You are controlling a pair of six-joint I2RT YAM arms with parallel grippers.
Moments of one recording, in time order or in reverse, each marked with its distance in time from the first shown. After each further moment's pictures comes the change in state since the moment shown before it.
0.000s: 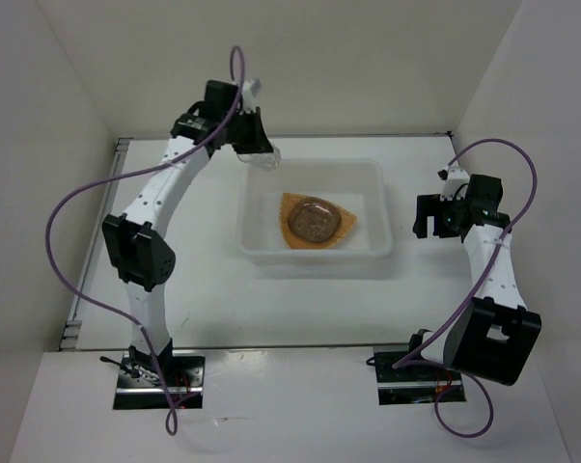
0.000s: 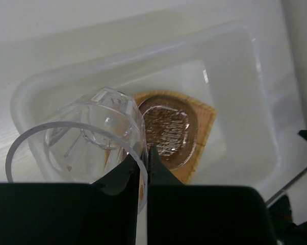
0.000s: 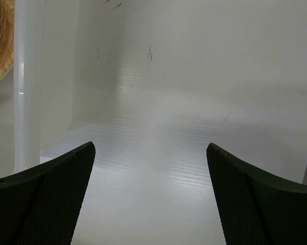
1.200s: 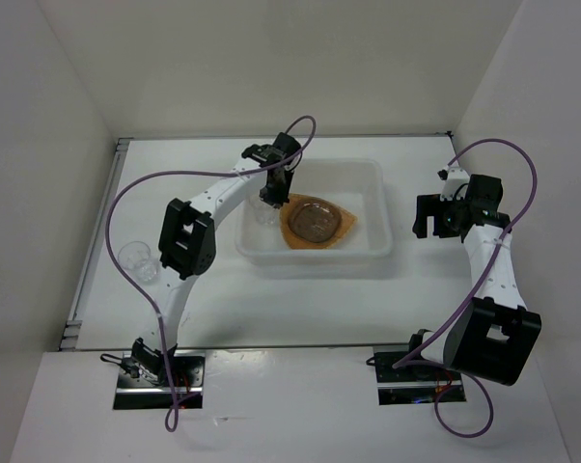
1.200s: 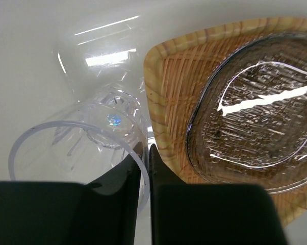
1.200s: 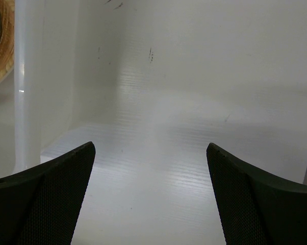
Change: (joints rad) left arm -0.227 0.326 0.010 -0.226 -0.465 0.064; right arm 0.000 0.000 0.000 0.000 -0.003 0.000
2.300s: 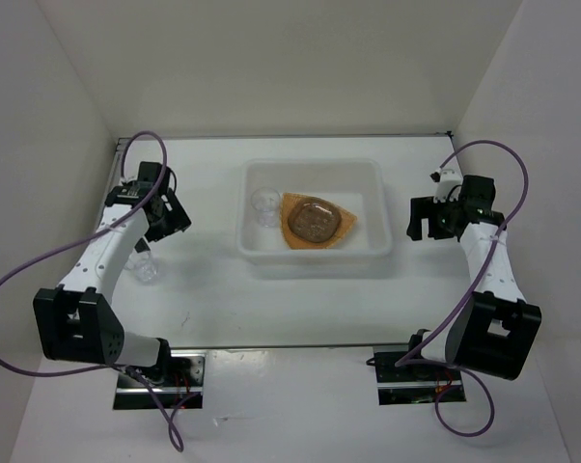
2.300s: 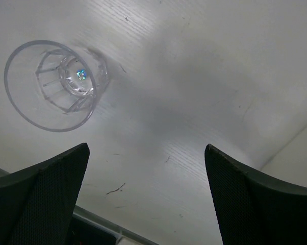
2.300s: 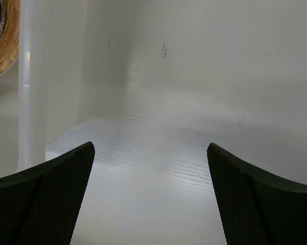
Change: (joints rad) left arm 0.454 -0.917 -0.923 -0.004 -0.202 -0.354; right arm 0.028 0.024 -0.013 0.002 -0.015 -0.008
